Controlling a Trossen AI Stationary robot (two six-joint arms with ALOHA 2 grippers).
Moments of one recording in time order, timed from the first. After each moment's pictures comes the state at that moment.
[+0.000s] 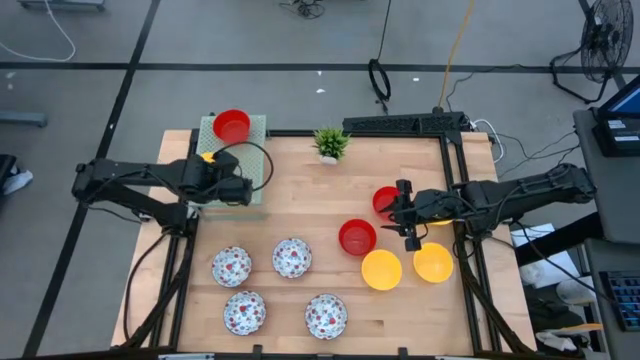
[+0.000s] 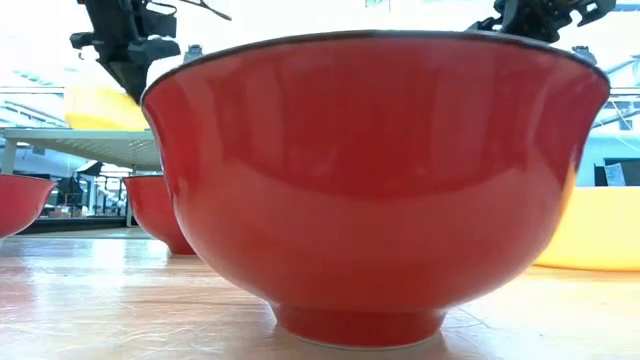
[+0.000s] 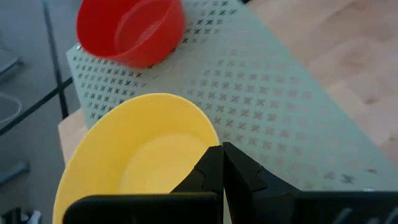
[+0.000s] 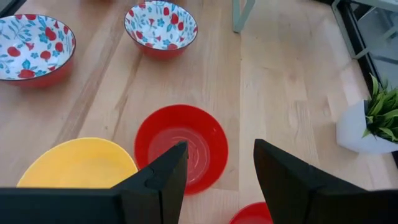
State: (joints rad) left arm 0.01 1.19 1.11 -1.45 -0.67 -1.00; right arm 0.17 0.97 0.79 -0.50 0.16 -0.09
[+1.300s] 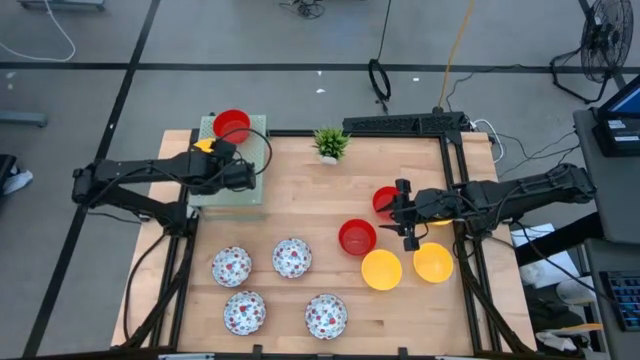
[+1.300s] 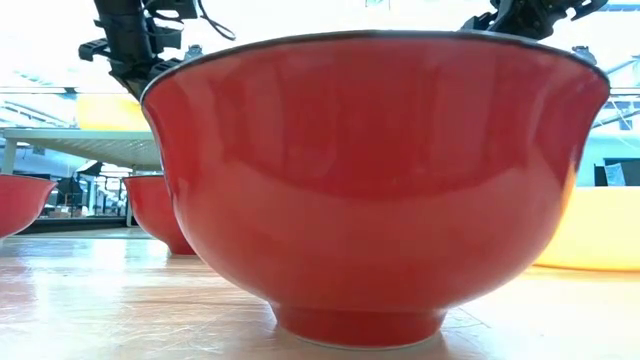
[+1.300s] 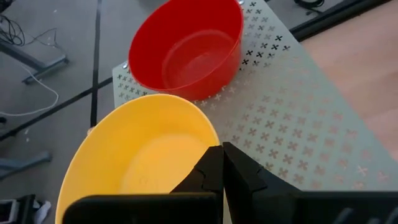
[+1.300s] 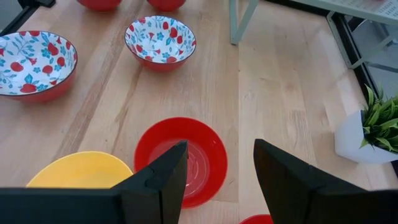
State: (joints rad) left arm 0.16 1.19 1.06 -1.33 -0.82 -0.96; right arm 0.17 0.97 0.79 -0.46 0.16 -0.09
